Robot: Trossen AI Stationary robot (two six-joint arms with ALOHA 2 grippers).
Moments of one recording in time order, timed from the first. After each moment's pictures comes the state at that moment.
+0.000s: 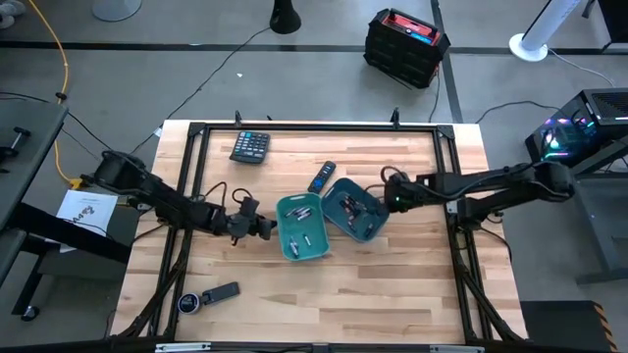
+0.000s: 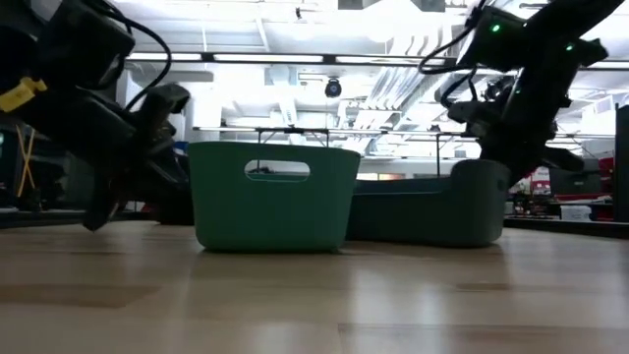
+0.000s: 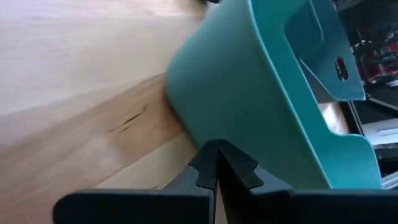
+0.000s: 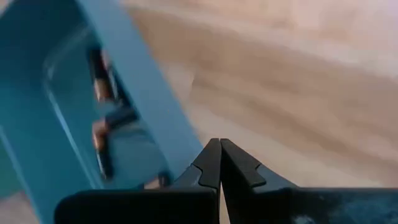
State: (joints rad) left arm -0.29 1.43 0.25 0.54 -0.48 -1.31; right arm -0.09 1.17 0.59 -0.56 0.14 1.15
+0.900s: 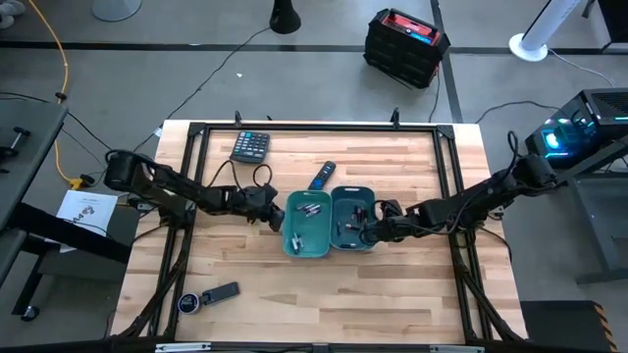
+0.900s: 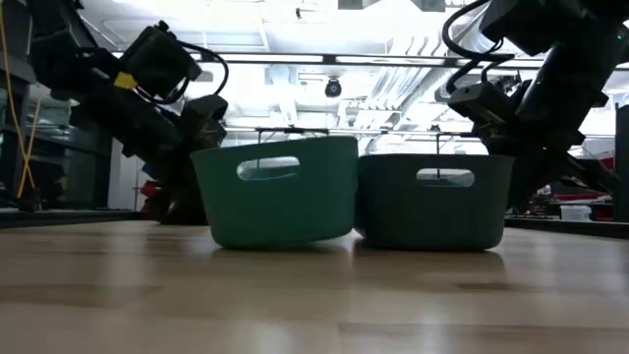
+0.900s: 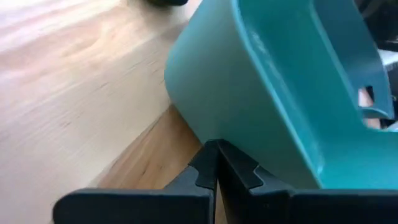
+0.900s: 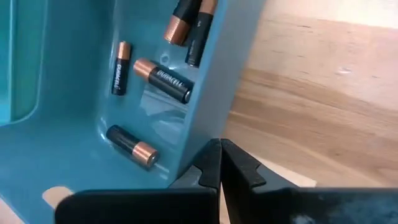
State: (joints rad) left arm 0.02 1.53 0.37 0.53 -0.03 -0.88; right arm 0.28 1.36 0.59 -0.31 0.24 1.55
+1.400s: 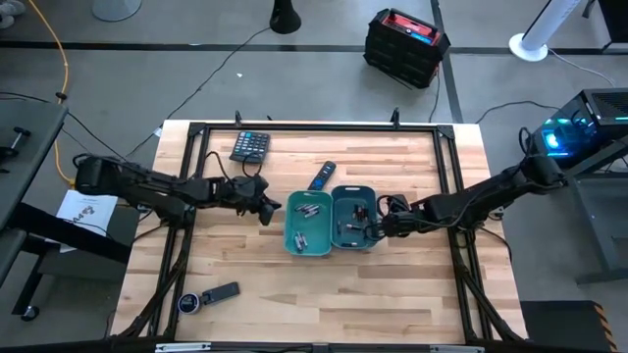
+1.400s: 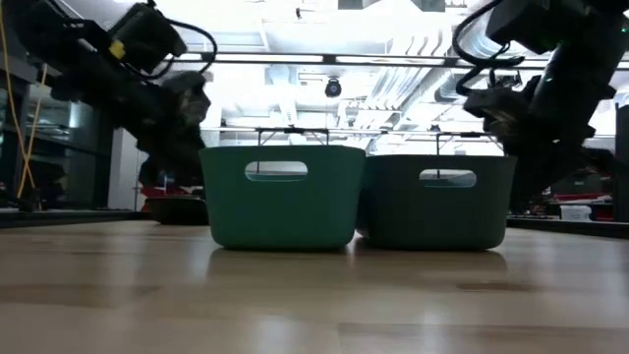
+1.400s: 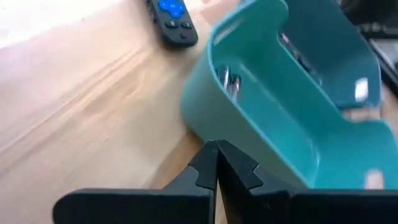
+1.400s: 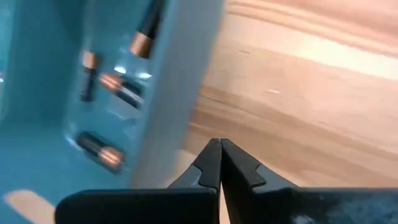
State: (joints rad) left arm 0.08 1.24 0.37 0.22 -0.06 -0.70; right arm 0.26 1.27 0.60 -0.49 0.25 1.50
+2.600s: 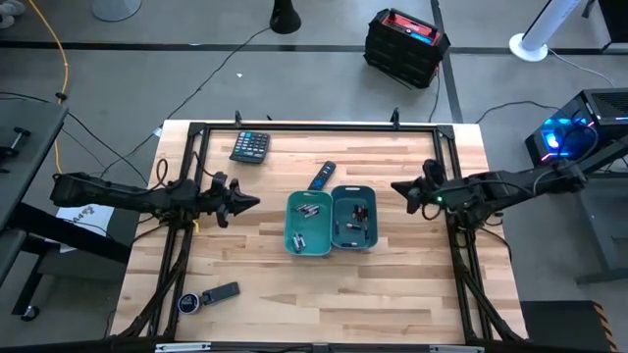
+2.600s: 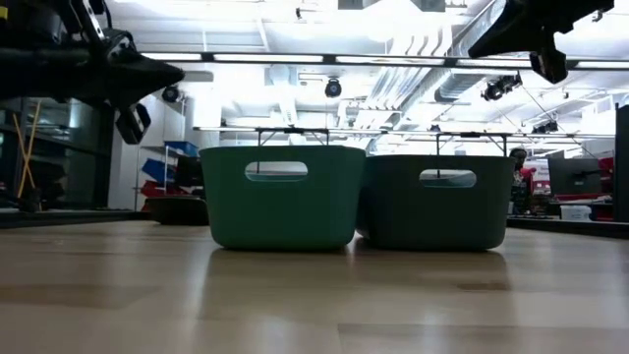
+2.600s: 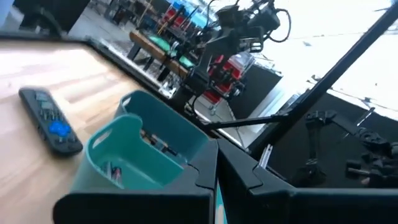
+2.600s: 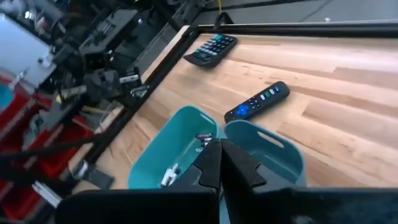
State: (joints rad) left arm -0.01 0.56 0.01 0.60 -0.05 -0.64; right arm 0.26 0.69 0.69 -0.50 0.60 0.98
